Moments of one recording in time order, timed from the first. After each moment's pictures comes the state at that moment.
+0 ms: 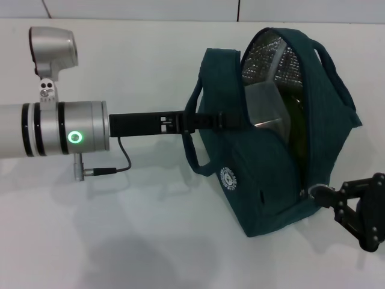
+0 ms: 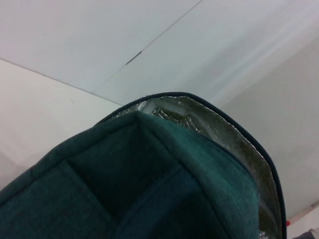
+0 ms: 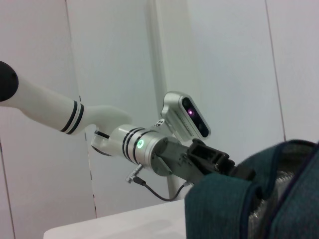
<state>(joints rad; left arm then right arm) -0.57 -2.08 0.98 0.54 1.68 1.53 -1.97 0.28 2.00 -1.10 -0.45 -1.45 -1.71 0.86</state>
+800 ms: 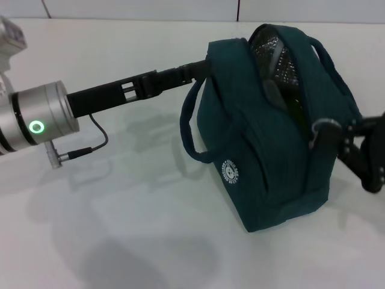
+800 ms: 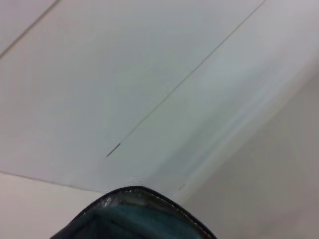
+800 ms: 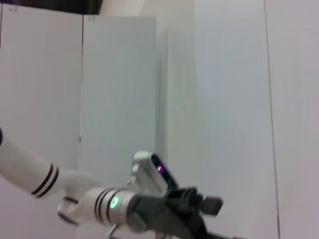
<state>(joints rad) -0.51 -2.08 0.87 0.55 1.54 1.60 -1.83 0.34 2.01 -1.10 -0.53 -1.31 -1.74 0.88</state>
